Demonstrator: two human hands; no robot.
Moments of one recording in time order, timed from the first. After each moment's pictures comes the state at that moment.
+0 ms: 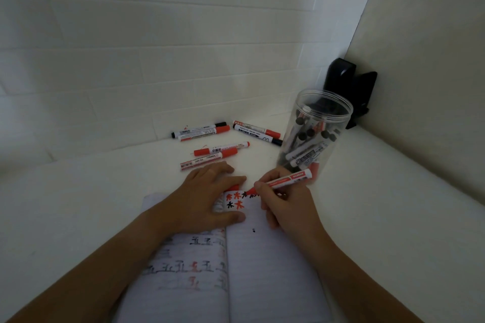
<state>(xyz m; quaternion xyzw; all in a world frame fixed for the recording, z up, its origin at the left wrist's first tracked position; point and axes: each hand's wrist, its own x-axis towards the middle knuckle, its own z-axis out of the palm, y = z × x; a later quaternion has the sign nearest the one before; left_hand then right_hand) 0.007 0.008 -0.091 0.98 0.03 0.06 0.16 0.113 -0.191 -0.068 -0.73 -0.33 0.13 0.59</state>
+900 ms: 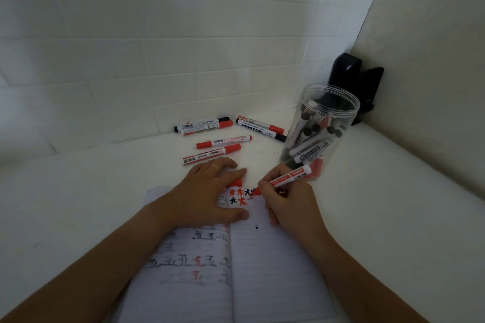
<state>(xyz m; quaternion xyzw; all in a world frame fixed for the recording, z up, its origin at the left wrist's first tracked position) 0.008 0.005 -0.082 0.99 0.05 0.01 0.15 0.108 -0.189 -0.068 -0.77 -0.32 0.11 0.54</state>
